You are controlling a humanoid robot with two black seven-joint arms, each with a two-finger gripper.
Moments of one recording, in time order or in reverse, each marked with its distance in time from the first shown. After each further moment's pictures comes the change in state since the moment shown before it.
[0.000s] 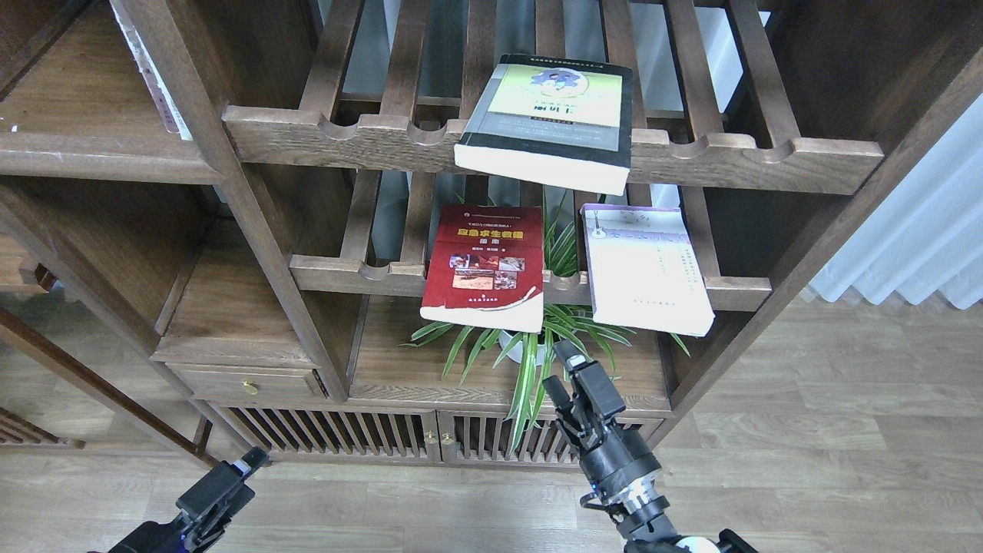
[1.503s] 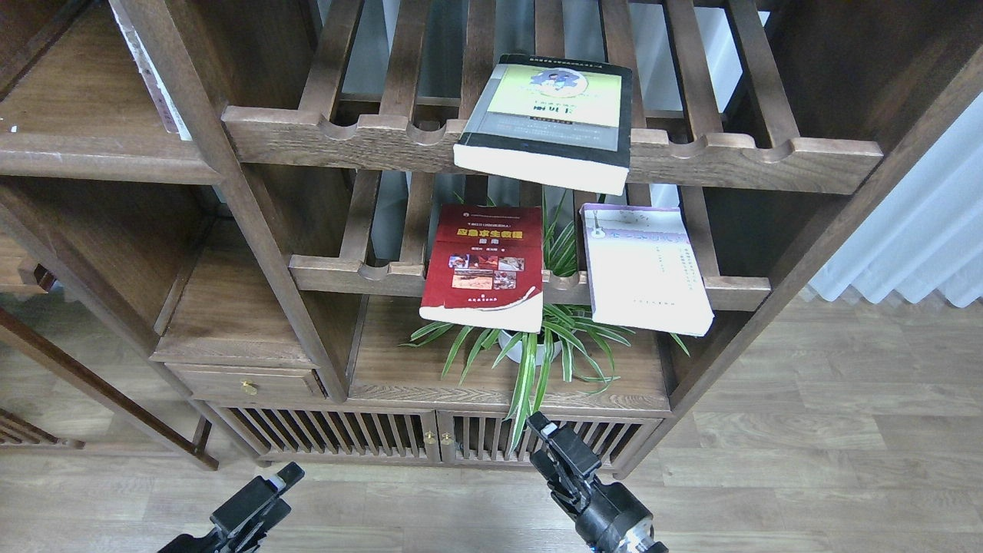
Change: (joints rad) left arm 0.005 -0.027 0.084 -0.025 0.002 0.000 0.002; right arm -0.020 0.000 -0.052 -0.229 -0.170 -0.011 -0.174
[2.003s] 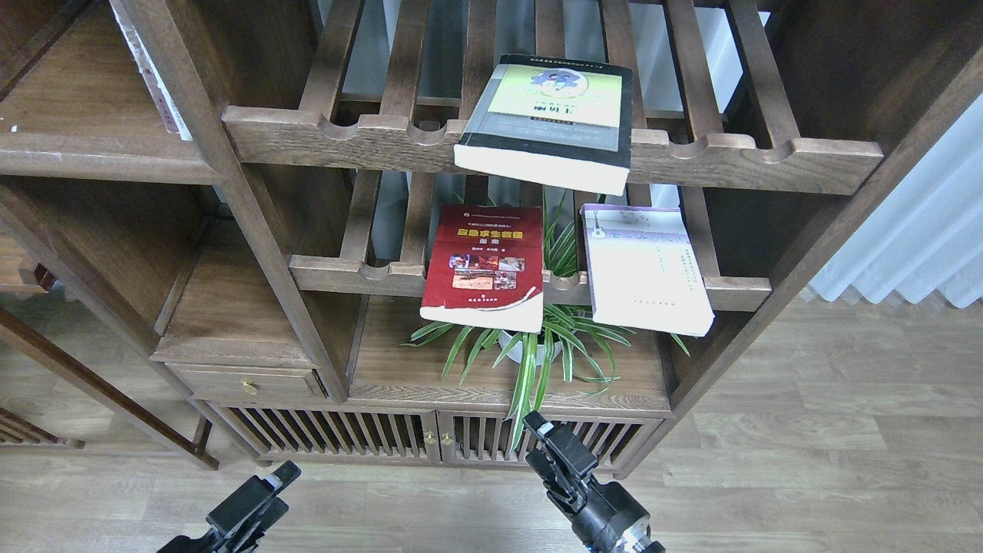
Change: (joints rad) left arm 0.022 -0.003 0.003 -0.023 -0.003 0.000 -0.023; right arm -0.049 0.000 0.001 0.102 0.003 -0.038 0.001
